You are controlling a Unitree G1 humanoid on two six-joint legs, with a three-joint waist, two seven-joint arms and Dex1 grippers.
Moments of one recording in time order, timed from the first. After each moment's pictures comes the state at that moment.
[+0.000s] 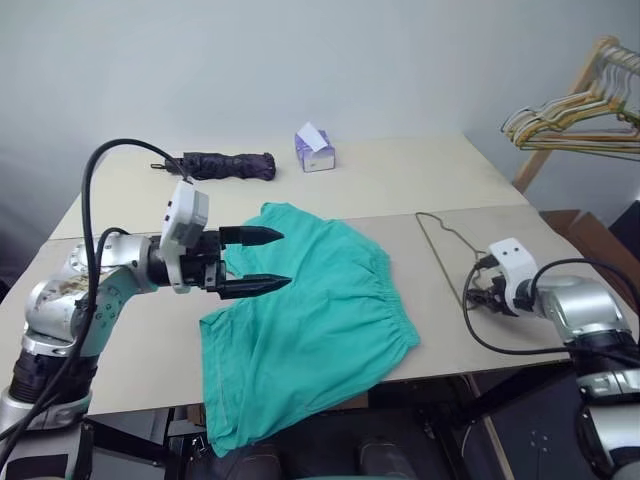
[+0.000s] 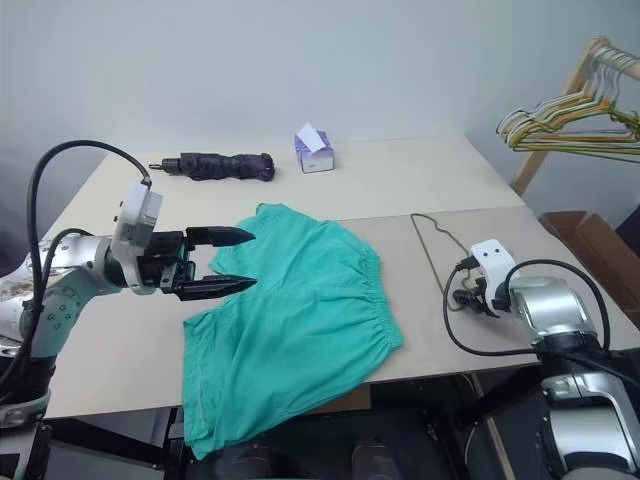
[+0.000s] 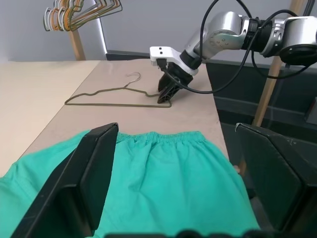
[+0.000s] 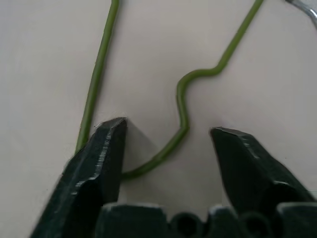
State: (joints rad) left arm -0.45 0.79 0.06 -0.24 -0.75 0.57 -1.14; right arm -0.58 -0.76 0.10 0.44 0.16 0.88 0.56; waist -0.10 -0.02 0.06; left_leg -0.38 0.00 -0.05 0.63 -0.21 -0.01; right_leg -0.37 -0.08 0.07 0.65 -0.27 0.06
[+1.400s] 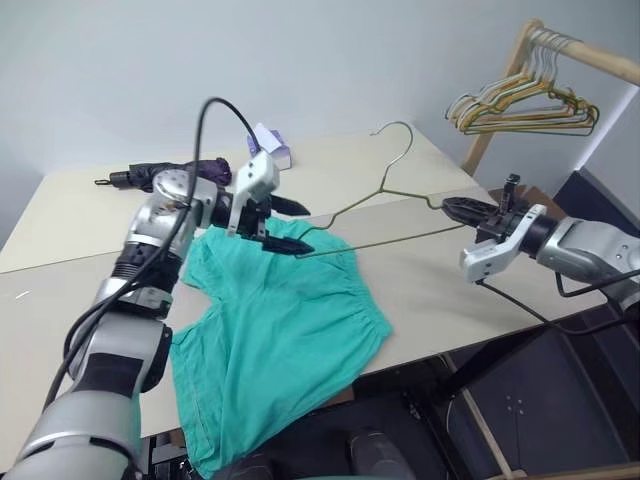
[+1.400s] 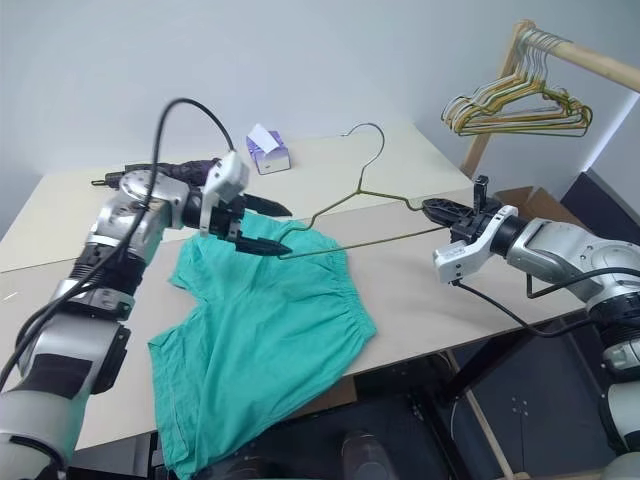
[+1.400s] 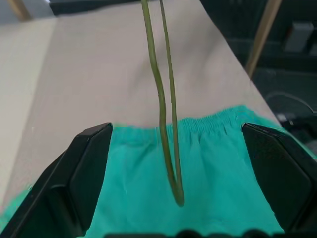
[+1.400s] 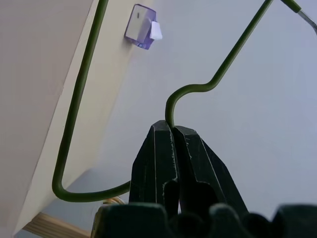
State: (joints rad) left arm -1.03 0.52 -0.29 0.69 -0.20 0.24 -1.45; right arm -0.74 -1.07 0.37 0.48 -0.82 -0.84 -0.03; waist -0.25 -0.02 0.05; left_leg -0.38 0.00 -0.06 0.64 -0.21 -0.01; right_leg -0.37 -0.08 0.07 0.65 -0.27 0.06
